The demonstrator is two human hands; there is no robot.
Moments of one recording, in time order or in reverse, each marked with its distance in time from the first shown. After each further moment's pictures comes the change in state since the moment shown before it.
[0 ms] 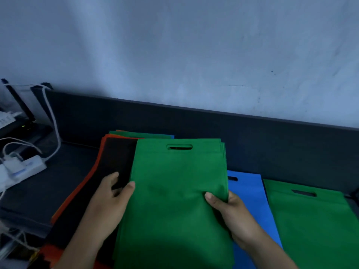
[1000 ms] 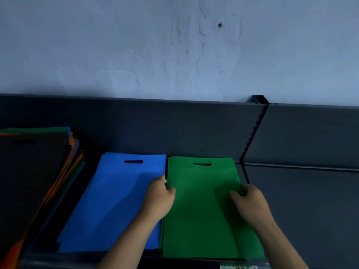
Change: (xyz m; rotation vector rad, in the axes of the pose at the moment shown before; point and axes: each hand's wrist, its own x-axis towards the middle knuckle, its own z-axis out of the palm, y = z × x) left_hand -0.102 0.074 0.385 0.180 -0.362 0.156; right_hand -0.086 0.011 -0.356 -0.728 0.638 0.119
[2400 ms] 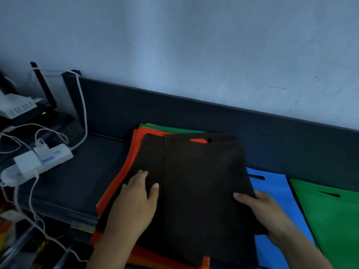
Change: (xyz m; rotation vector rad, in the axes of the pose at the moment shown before) left_hand -0.053 -0.222 -0.420 0.230 0.252 -0.036; right_hand -0.175 -0.277 0.264 0.449 -0.492 -0.036
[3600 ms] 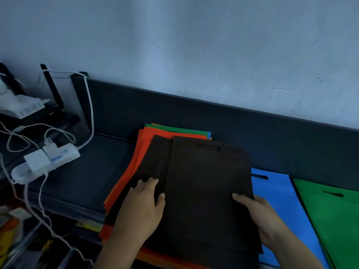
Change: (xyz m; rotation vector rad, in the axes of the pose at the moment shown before) left_hand -0.015 -0.003 0.002 0.144 -0.062 0.070; right_hand -0.003 0.013 0.021 0.186 0.050 0.087
